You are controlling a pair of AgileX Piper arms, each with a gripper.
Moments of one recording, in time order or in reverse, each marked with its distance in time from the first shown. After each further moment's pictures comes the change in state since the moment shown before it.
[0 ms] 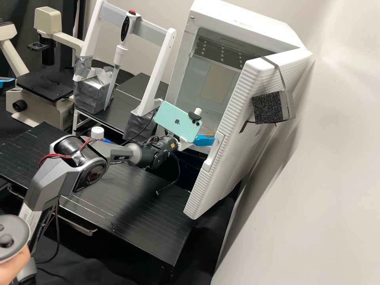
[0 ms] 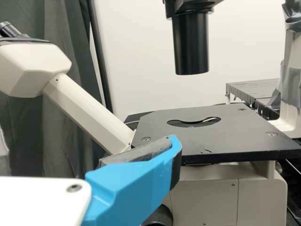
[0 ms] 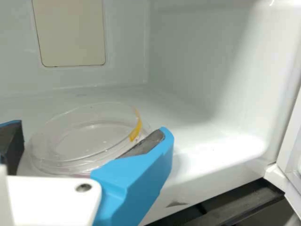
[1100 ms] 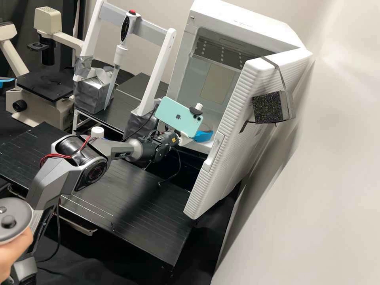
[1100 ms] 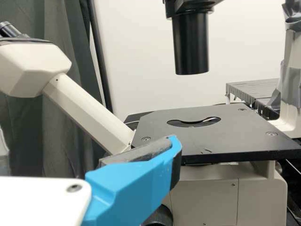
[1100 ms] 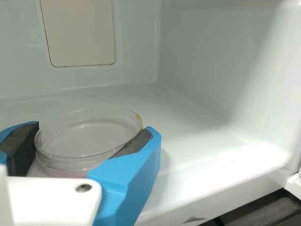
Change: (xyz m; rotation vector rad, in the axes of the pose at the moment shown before) left arm 0.000 0.000 0.000 0.000 0.000 0.000; right arm 0.010 0.002 -0.012 -0.003 -0.017 -0.027
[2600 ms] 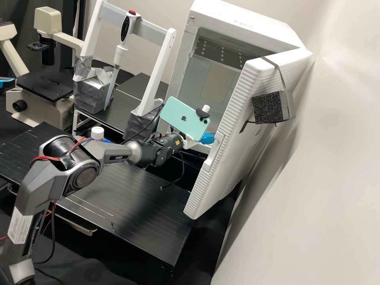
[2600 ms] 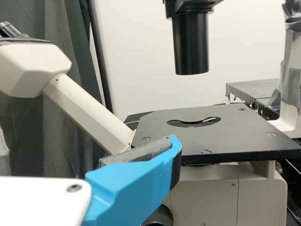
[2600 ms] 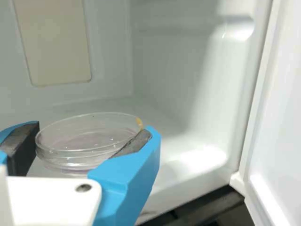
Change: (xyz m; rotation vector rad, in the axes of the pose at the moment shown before) left arm 0.000 0.000 0.000 0.000 0.000 0.000; right arm -0.032 0.032 0.008 0.011 -0.016 0.062
